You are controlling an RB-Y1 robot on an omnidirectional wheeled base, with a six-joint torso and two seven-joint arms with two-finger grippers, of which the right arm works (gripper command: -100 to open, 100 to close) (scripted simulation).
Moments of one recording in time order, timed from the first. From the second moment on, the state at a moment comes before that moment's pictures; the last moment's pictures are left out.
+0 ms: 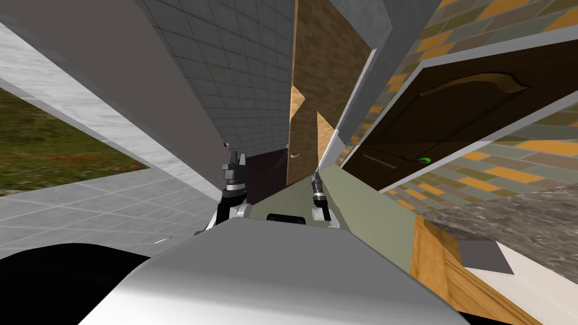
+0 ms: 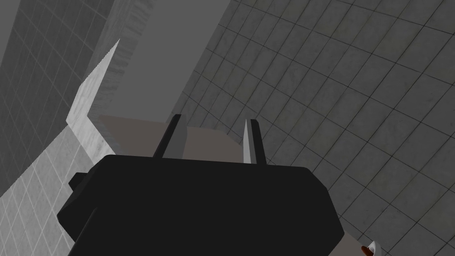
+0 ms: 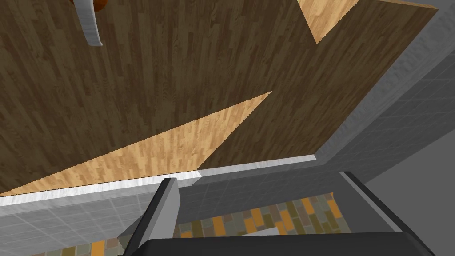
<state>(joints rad) 0.15 -0.10 0.12 -1.37 -0.01 -0.69 0.03</state>
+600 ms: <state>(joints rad) 0.09 -0.09 0.15 -1.24 0.01 -0.71 0.01</state>
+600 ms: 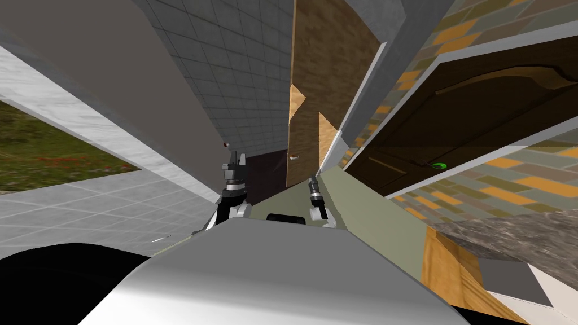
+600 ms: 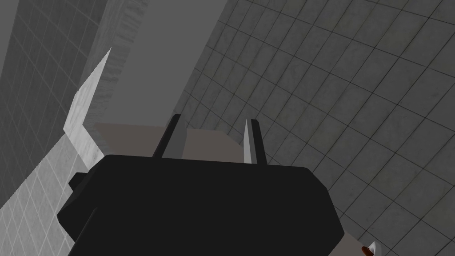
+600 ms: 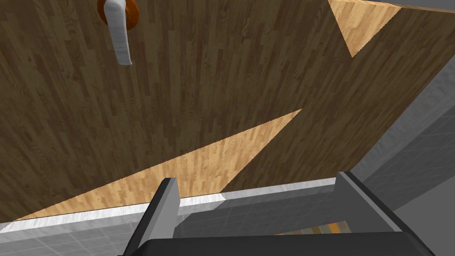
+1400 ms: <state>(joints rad) 0.02 -0.08 0.18 -1.06 0.03 -0.73 -0.01</state>
